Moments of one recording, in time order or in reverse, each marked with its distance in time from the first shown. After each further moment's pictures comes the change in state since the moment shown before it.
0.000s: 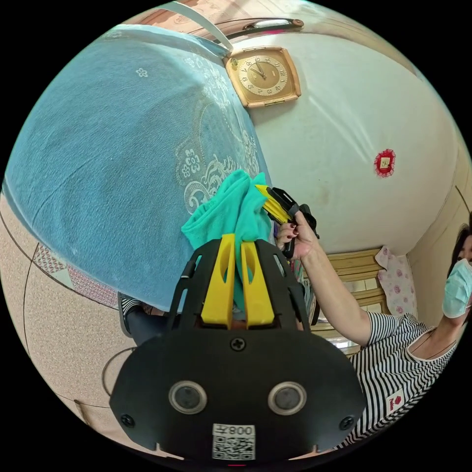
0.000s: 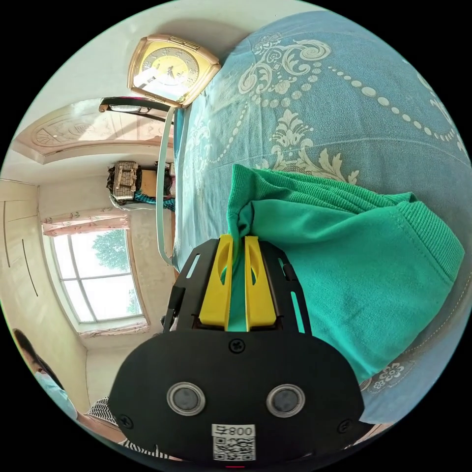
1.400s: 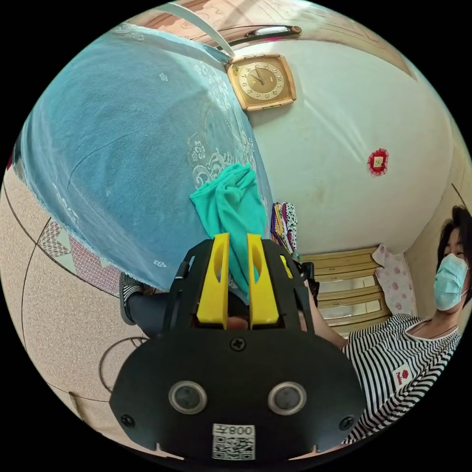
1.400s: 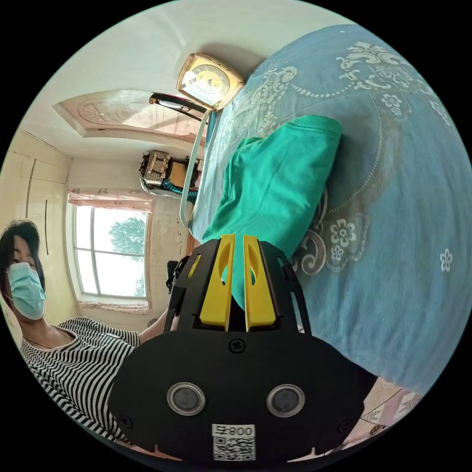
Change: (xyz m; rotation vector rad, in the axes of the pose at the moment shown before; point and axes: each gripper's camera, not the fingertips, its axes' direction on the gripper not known) left arm 0.028 0.088 -0.083 -0.005 -0.002 0.030; right arm 0.155 0.218 -0.118 0.046 -0.100 -0.107
